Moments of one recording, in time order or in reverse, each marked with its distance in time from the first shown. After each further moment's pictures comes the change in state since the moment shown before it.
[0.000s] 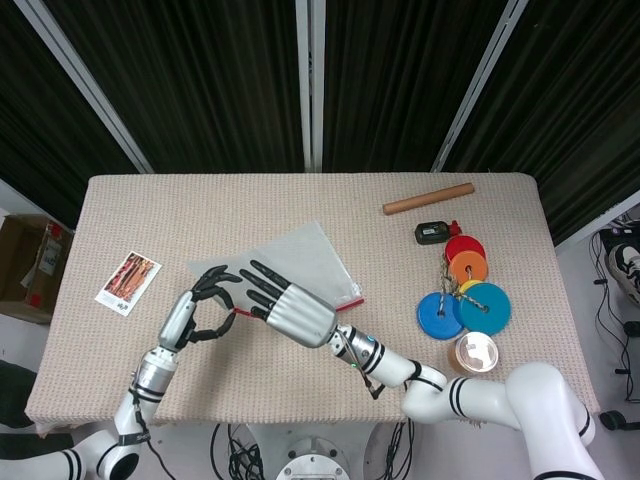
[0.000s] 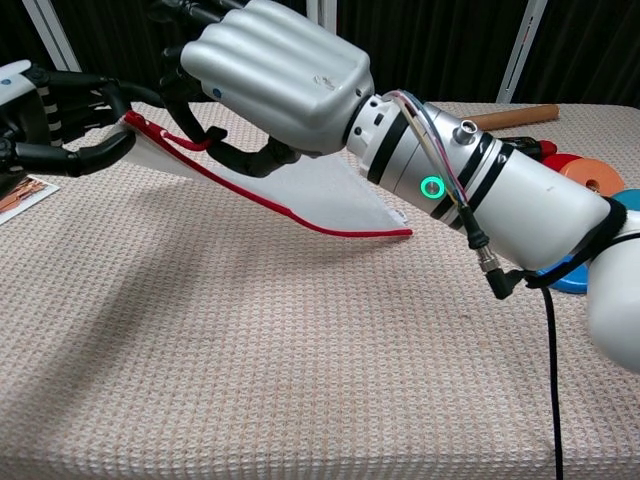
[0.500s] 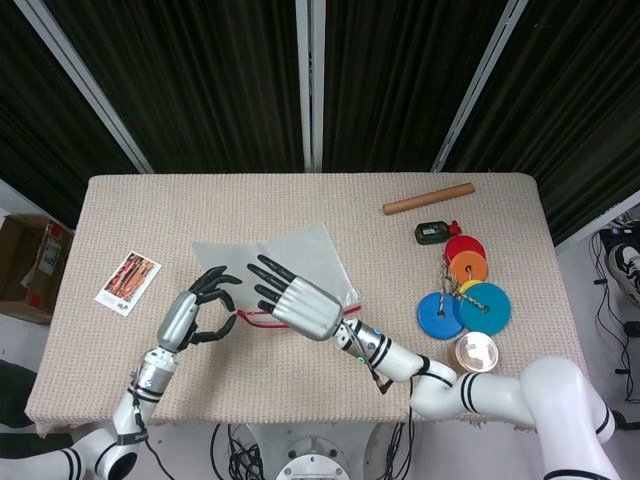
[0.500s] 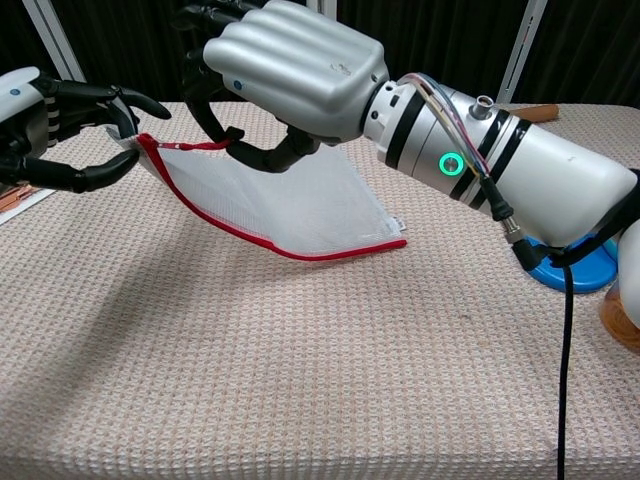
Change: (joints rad) left arm -0.002 -0.009 0.011 0.049 0.024 0.014 0.150; right arm 0.006 0.086 -0.006 -0.083 0.056 -0.074 0.027
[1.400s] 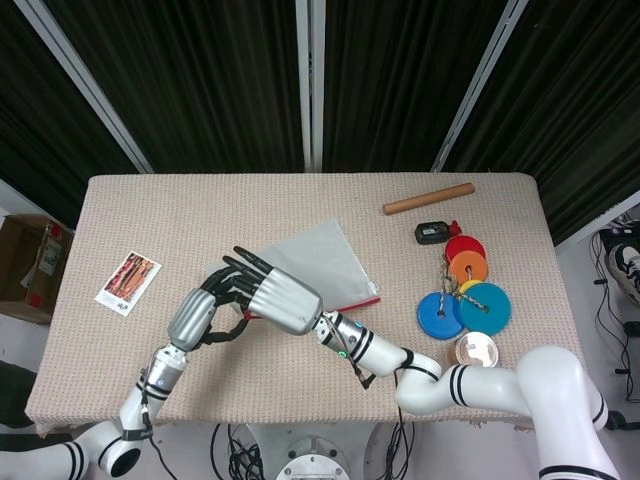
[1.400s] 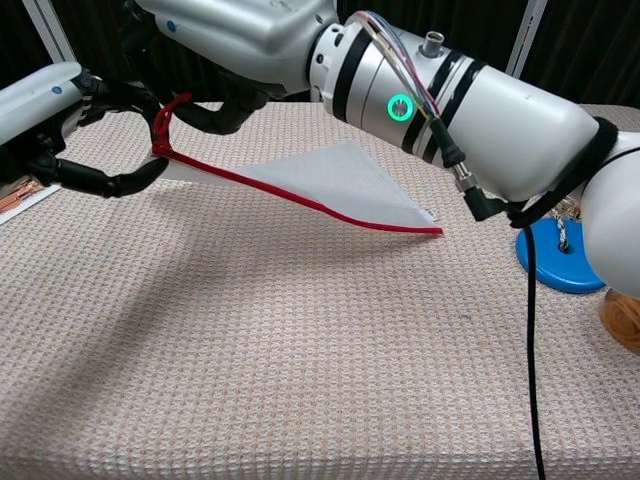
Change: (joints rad) left arm -0.034 0.007 -0.013 -0.031 0.044 -0.038 0.210; right arm 0.080 0.033 0.074 -0.093 0.069 -0.074 -0.035
